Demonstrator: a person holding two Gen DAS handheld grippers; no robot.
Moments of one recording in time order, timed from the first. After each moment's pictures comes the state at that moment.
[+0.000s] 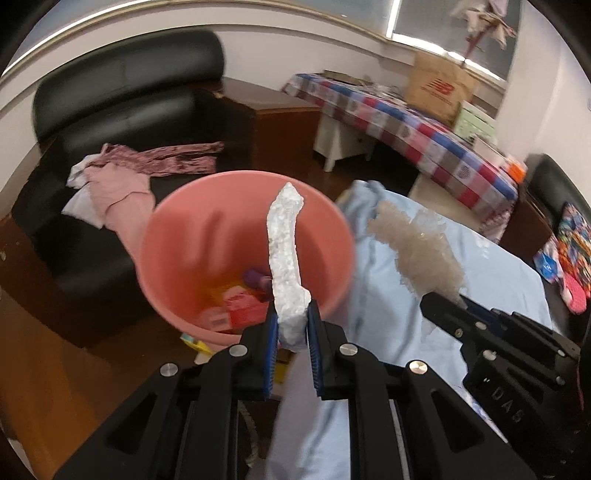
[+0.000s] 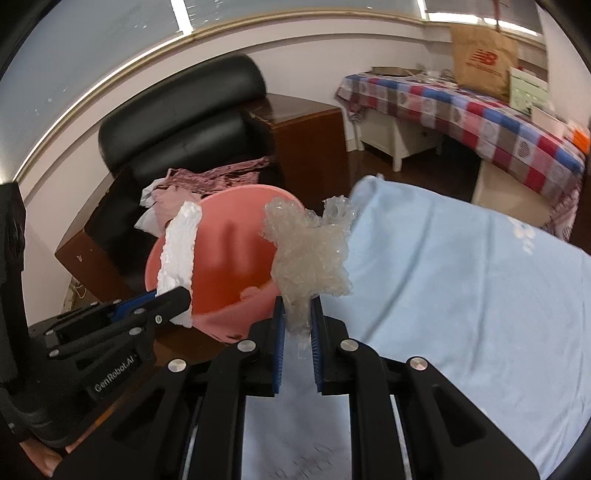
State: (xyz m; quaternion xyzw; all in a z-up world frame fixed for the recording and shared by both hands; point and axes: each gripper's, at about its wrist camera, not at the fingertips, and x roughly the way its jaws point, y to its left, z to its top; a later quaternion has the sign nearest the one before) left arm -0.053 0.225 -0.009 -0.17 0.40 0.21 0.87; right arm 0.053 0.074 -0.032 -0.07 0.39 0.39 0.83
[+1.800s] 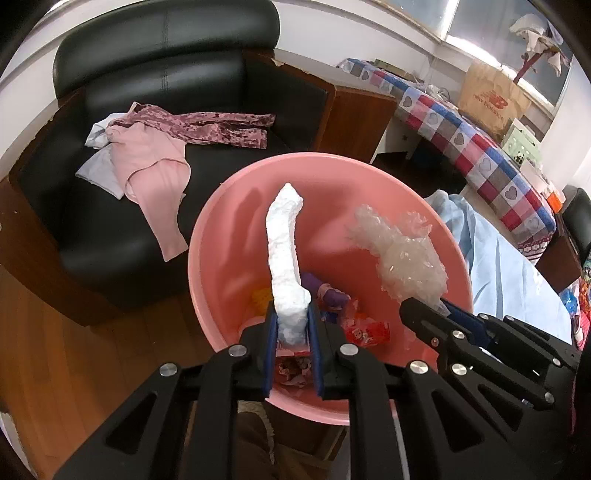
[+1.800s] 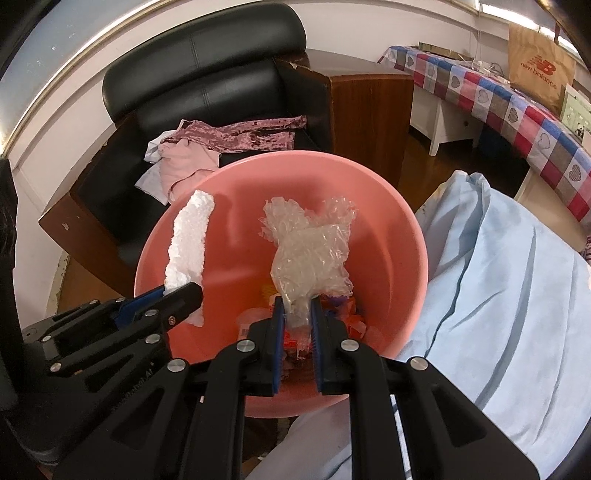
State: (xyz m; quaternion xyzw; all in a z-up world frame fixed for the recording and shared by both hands) left arm -0.038 0.315 -0.060 -0.22 0.42 0.26 0.84; right arm 0.066 0.201 -0.076 -0.14 0.44 0.41 0.79
